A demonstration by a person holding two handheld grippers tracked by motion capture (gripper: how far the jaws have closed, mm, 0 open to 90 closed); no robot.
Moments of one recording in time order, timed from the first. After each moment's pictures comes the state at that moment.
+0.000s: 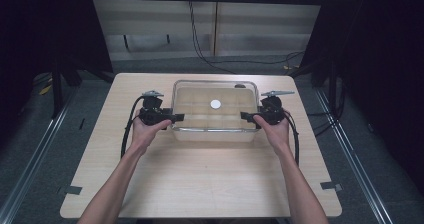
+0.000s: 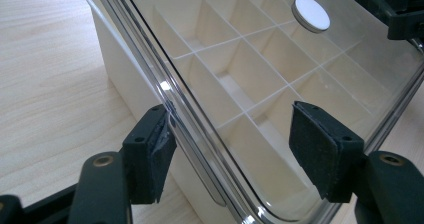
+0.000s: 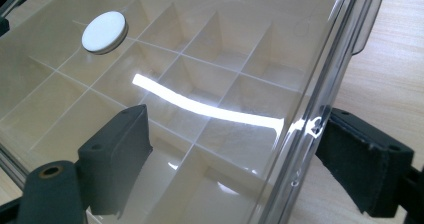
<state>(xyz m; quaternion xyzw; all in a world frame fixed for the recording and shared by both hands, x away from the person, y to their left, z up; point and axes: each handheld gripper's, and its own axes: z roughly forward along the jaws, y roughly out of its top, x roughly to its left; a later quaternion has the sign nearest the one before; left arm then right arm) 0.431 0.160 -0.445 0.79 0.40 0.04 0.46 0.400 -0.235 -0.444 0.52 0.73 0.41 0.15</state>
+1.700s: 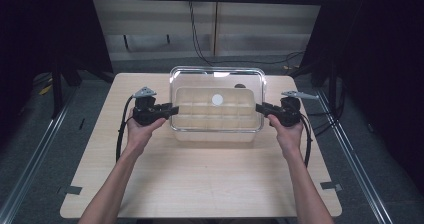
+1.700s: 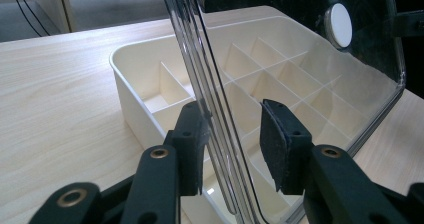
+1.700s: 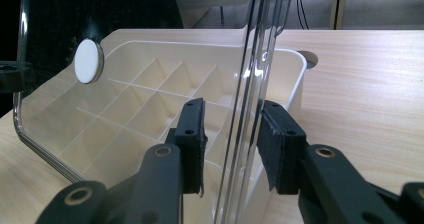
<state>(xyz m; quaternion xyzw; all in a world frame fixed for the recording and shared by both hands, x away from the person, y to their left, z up) 0.413 0.170 -0.421 0.77 0.38 0.10 0.50 0.368 -0.264 -0.416 0.53 0.67 0.49 0.17</state>
